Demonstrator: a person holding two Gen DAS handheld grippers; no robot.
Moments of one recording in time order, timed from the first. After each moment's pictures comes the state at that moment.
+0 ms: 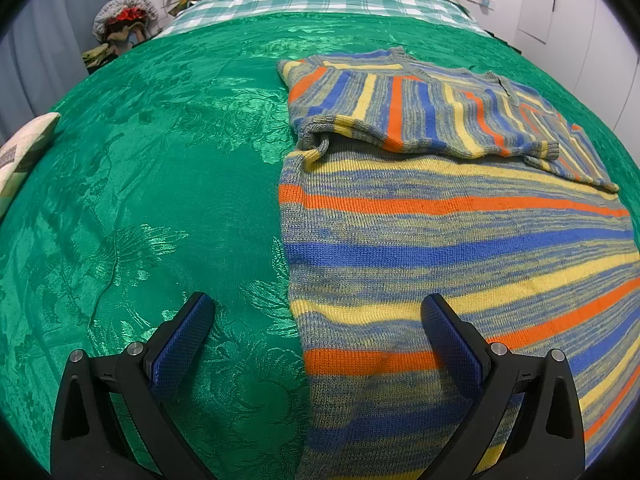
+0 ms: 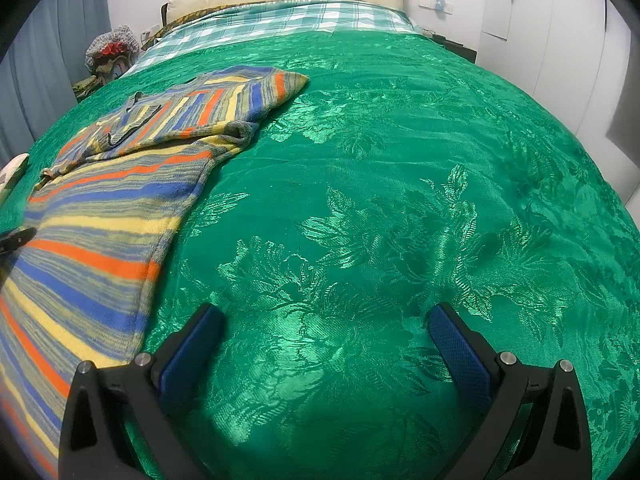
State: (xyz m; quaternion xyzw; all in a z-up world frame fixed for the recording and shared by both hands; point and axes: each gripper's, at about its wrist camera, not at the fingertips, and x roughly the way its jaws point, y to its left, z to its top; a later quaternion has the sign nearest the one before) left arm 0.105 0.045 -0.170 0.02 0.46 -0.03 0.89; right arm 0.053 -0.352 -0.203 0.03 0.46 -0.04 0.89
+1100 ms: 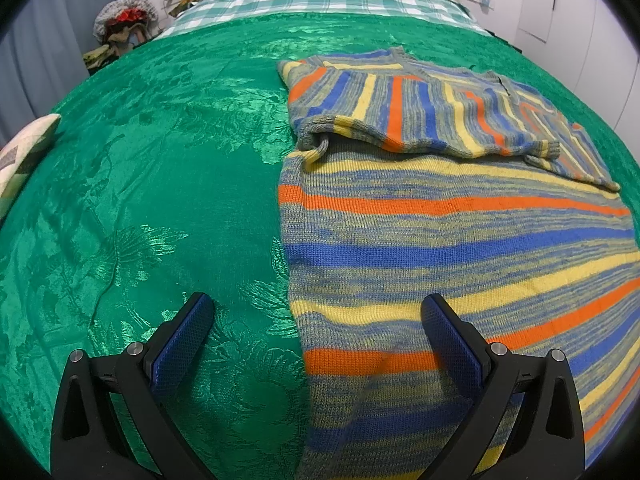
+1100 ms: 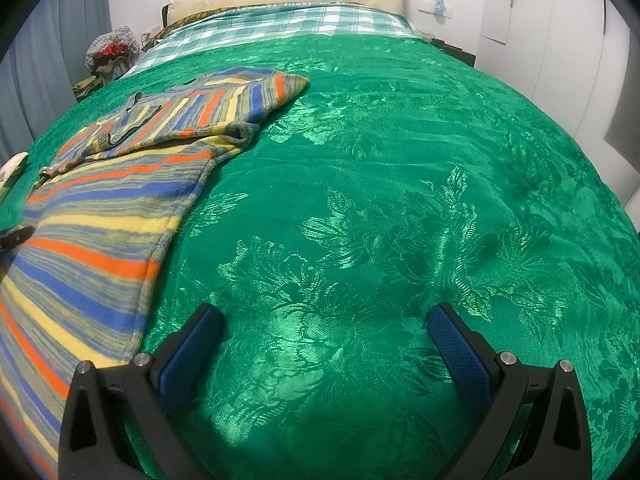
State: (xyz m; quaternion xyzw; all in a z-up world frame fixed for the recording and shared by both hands) left arm 0.106 0.045 -0.169 0.02 0.46 -0.03 0.89; right arm 0.050 -0.354 -0.203 0.02 0.45 -0.04 0.89
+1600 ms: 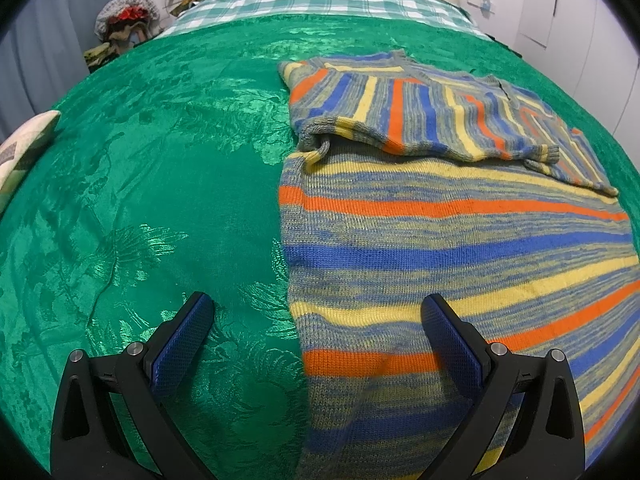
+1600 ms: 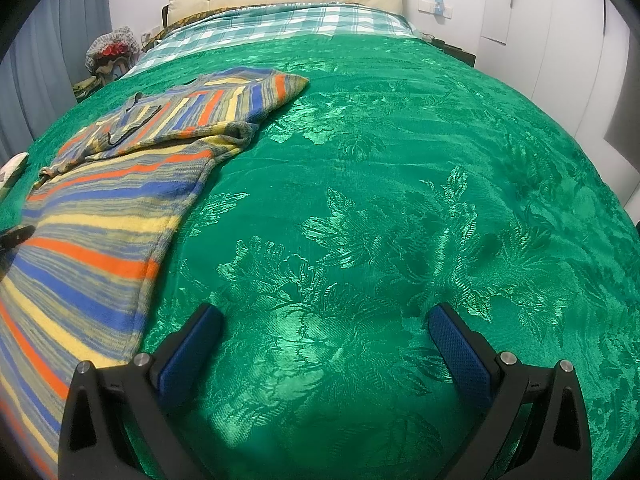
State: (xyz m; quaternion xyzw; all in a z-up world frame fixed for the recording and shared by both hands) left arm 0.105 0.044 -0.170 0.02 0.46 -0.02 0.89; right arm 0.052 -0.356 -0.203 0.02 0.45 -0.04 0.89
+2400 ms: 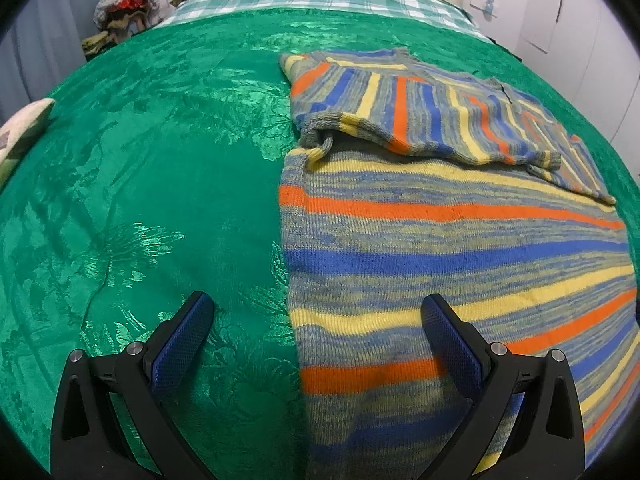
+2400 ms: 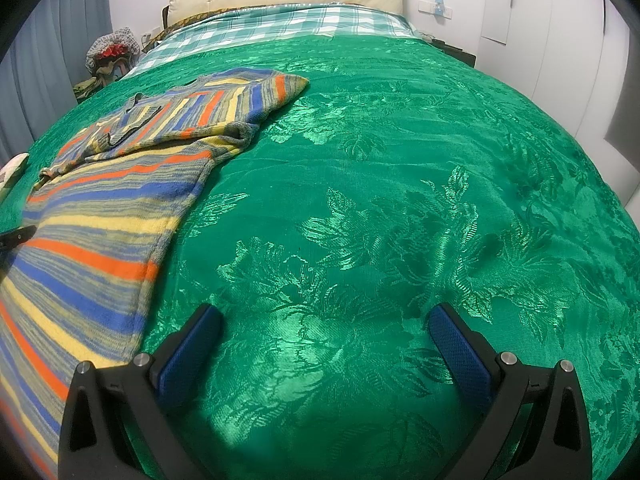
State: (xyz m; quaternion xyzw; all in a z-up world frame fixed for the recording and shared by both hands) left arm 0.112 0.052 -0.174 -0.01 0.47 -0.04 0.88; right arm 0.051 -0.355 -0.205 0.02 0.45 -0.04 0.89
